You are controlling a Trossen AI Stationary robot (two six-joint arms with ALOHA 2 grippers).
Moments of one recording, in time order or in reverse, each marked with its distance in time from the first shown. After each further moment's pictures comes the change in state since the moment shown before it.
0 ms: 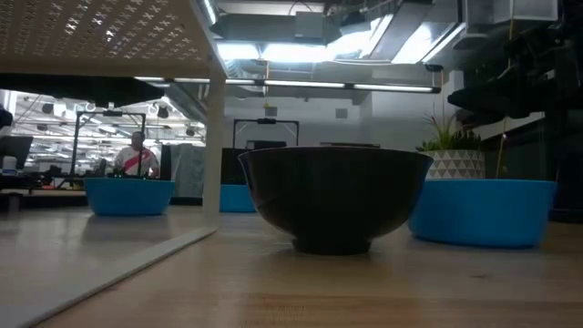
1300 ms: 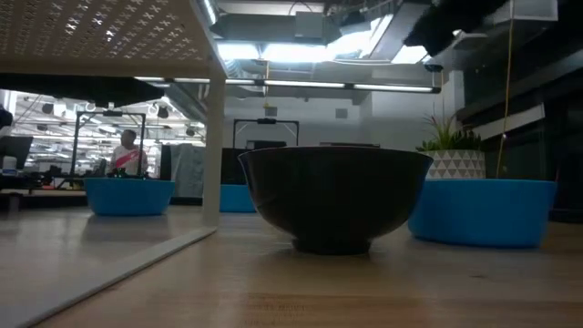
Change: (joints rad) left arm 0.000 0.000 0.000 0.000 0.000 0.000; right arm 0.166 0.874 0.884 -0.506 0.000 0.000
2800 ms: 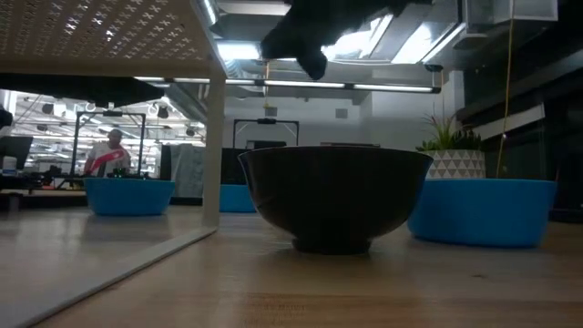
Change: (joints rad) left arm 0.000 0.000 0.000 0.000 0.000 0.000; right arm -0.064 0.736 0.488 0.235 -0.168 0.171
